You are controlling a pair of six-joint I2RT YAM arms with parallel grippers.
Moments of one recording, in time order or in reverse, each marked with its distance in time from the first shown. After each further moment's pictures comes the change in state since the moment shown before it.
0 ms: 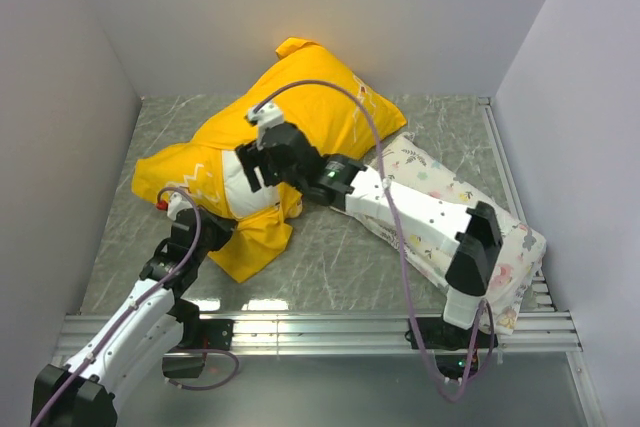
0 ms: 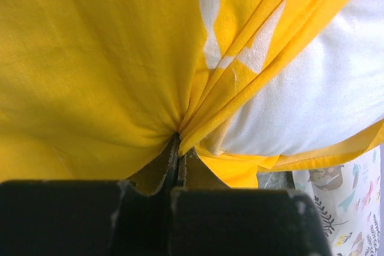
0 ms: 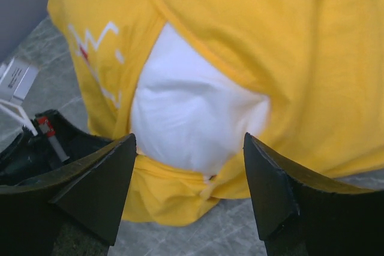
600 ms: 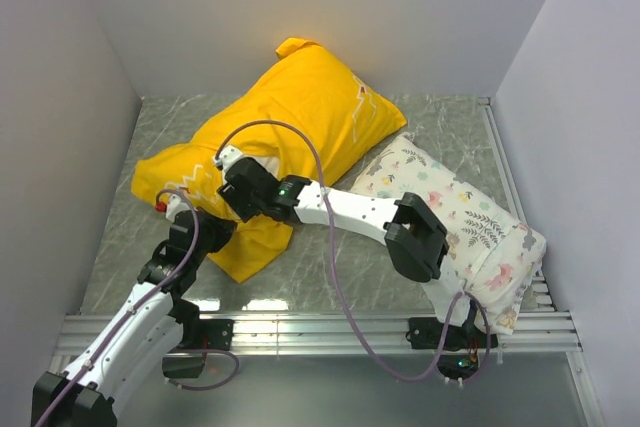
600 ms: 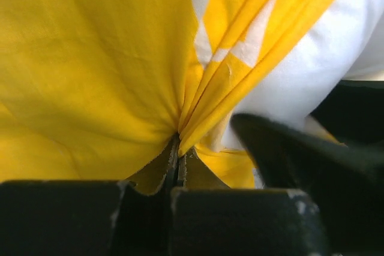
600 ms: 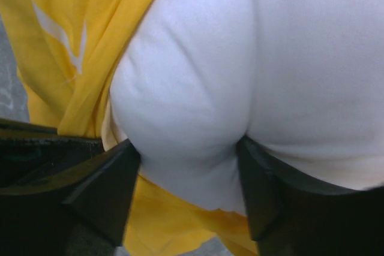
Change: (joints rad) left arm -0.002 -0.040 0.000 -0.038 0.003 0.001; right arm 0.062 0.328 0.054 0.011 -0.028 -0.121
